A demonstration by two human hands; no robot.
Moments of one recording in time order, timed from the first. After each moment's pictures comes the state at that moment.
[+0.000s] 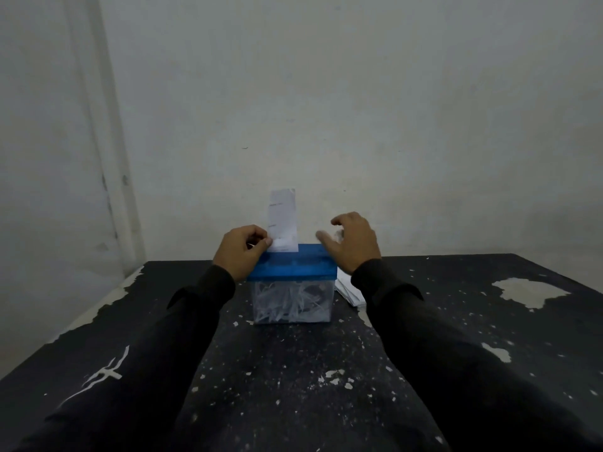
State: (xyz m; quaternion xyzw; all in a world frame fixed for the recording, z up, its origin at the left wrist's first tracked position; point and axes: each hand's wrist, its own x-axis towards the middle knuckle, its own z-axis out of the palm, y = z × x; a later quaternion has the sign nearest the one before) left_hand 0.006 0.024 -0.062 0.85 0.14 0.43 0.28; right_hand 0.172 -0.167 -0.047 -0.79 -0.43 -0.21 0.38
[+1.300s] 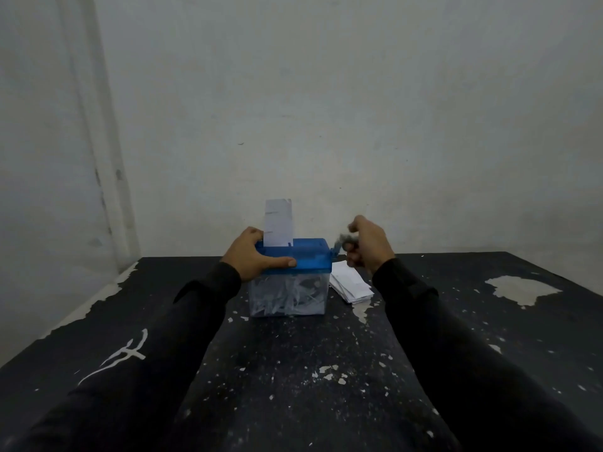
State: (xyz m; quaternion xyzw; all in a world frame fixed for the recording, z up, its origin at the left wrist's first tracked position) left_hand 0.024 0.024 -0.075 0.88 0.18 0.31 0.32; right_hand 0.168 -0.201 -0.036 -0.63 -0.27 0.17 0.70
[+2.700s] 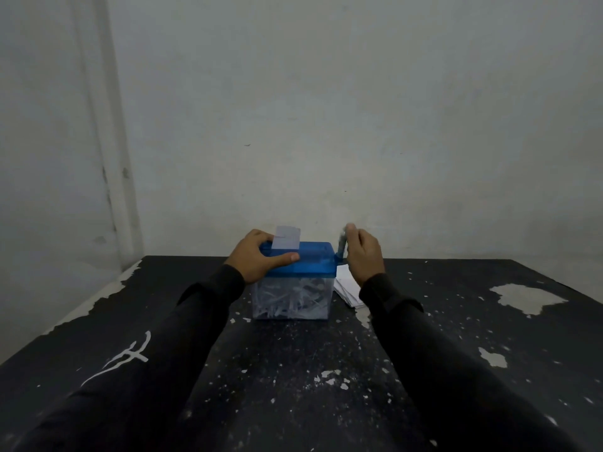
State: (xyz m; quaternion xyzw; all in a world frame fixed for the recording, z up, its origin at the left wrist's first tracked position) left_hand 0.026 0.020 -0.077 0.87 0.14 0.33 0.35; right_hand 0.178 -0.172 -0.070 -0.65 -0.36 -0.06 0.66
